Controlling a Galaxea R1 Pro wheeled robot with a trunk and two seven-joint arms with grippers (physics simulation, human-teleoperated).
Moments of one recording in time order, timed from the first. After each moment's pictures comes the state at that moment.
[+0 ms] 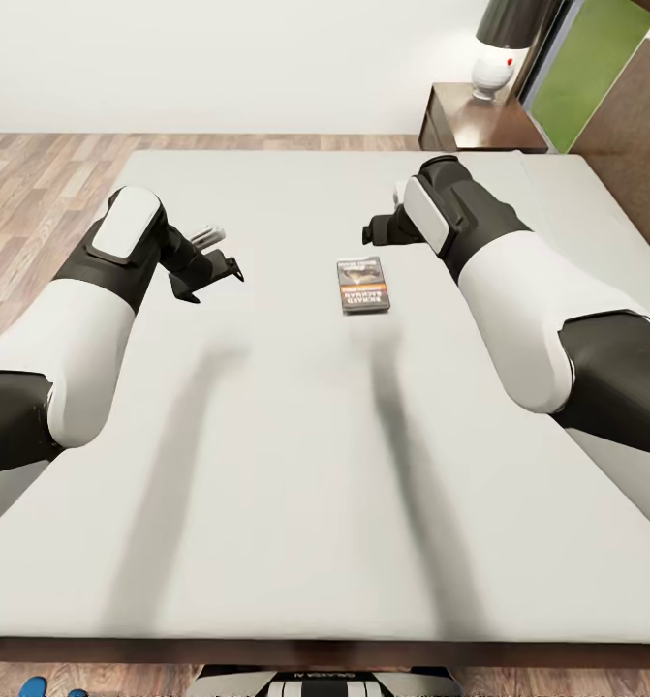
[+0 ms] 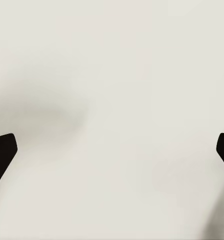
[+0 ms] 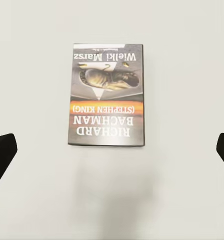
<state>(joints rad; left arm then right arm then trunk) -1.67 0.01 -0.07 -0.58 1.10 1.05 0.84 -1.84 0.17 0.08 -0.33 -0.11 0.83 -0.14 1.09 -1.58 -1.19</state>
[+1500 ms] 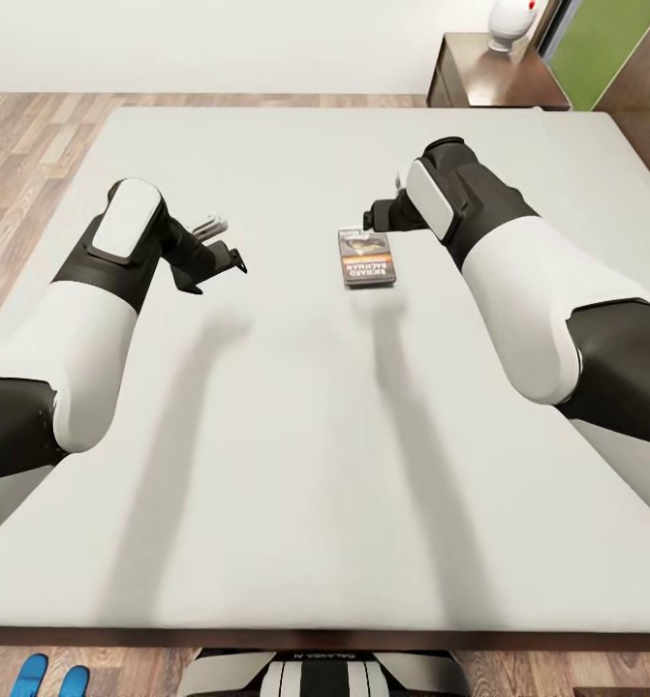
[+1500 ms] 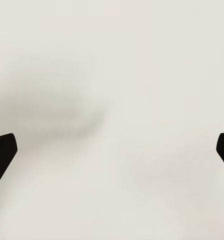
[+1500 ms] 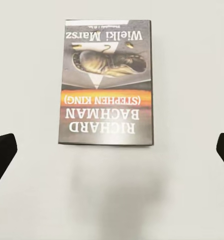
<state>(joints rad) -1.66 0.01 -0.08 -0.65 1.10 1.05 0.84 -1.87 0.17 0.08 -0.33 -0.11 0.82 -0.13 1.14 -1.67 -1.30</state>
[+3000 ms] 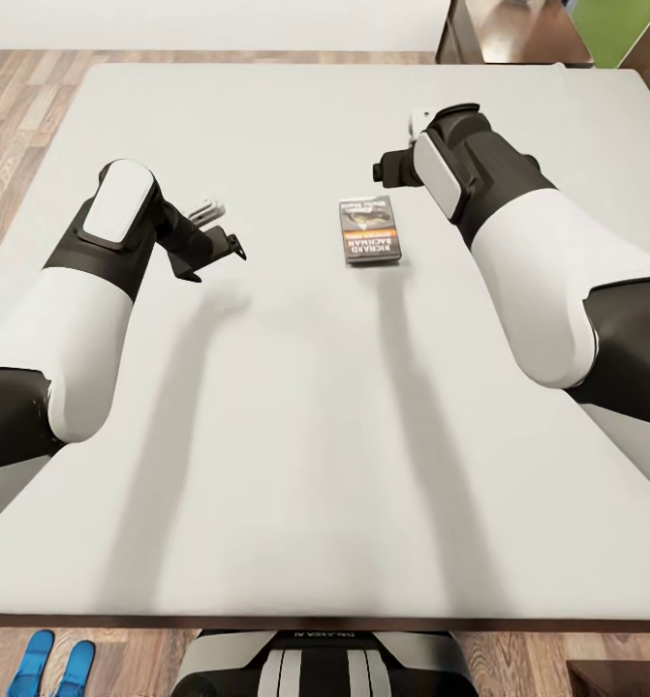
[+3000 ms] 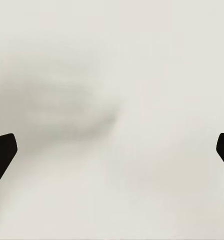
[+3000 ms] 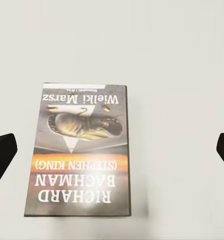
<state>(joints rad) -1.69 0.00 -0.07 -0.65 1.10 1.05 0.84 -1.93 0.17 0.08 -0.33 -0.02 0.61 -0.14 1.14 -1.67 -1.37</state>
